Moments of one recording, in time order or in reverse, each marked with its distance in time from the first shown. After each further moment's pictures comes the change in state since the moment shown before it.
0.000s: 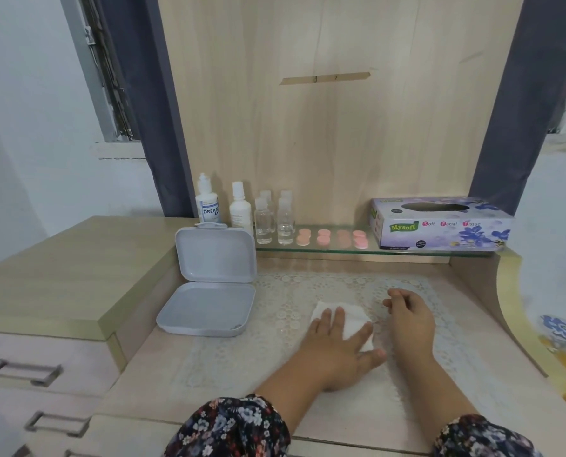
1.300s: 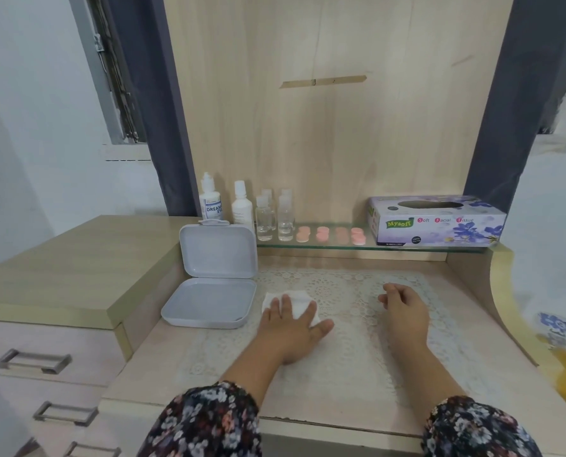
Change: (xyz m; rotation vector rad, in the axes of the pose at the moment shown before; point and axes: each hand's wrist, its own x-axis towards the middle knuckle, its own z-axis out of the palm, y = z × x) left_hand -0.021 -0.049 -0.011 -0.031 0.055 -0.256; right_hand -0.007 -0.004 -0.003 0.000 -0.042 -0.005
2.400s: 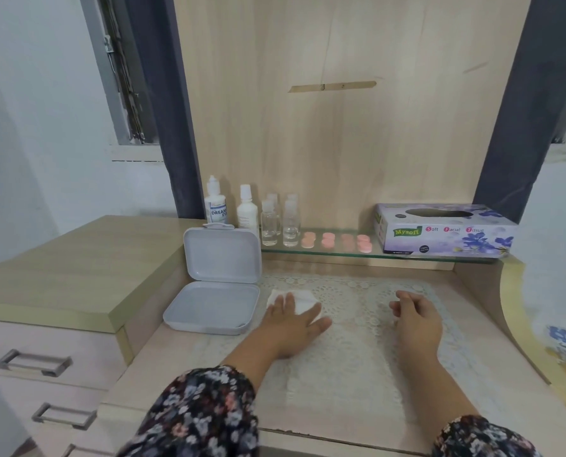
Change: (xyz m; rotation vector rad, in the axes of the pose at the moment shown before) left_hand 0.025 -0.015 -0.007 -0.005 0.006 0.075; right_hand 0.007 0.004 0.002 0.142 0.096 0.054
